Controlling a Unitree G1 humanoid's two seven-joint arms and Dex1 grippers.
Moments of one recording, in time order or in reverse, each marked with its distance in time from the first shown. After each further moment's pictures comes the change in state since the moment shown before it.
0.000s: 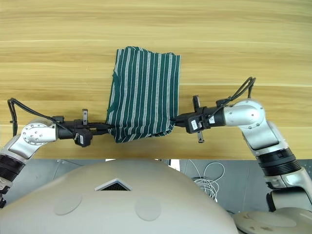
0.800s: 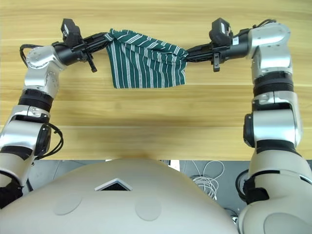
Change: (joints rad) left arm -0.771 -0.474 0.267 0.760 -0.364 0.478 -0.261; right arm -0.857 0.302 -0.035 1.036 0.109 0.231 0.360
